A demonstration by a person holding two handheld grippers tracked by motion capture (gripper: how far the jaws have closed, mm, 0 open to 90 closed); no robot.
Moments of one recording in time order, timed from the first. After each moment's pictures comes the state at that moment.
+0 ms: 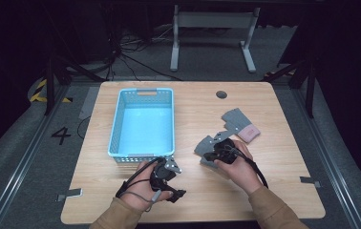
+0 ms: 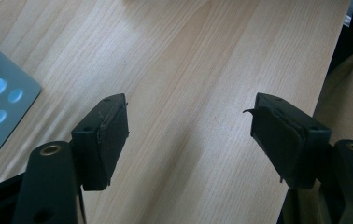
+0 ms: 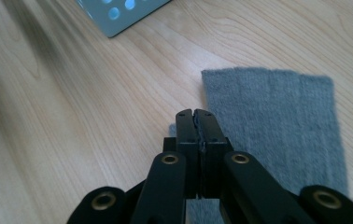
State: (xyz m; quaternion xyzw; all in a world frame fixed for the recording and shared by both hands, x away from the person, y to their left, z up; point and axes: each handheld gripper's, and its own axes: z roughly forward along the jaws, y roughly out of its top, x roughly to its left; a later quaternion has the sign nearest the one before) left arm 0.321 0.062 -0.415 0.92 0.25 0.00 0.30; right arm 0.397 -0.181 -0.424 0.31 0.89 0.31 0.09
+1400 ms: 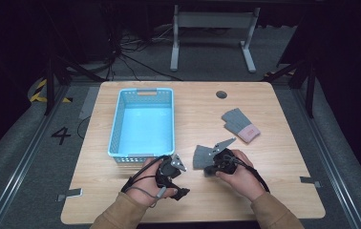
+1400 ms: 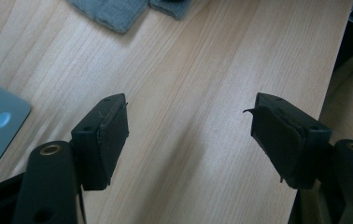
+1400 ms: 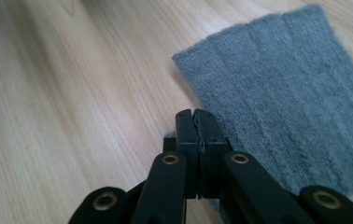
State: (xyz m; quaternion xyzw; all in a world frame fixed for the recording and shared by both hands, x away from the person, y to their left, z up) left arm 0.332 0.048 -0.417 0.93 0.23 0.00 0.29; right arm 0.376 -0.183 -0.440 0.28 0.92 0.27 0.03
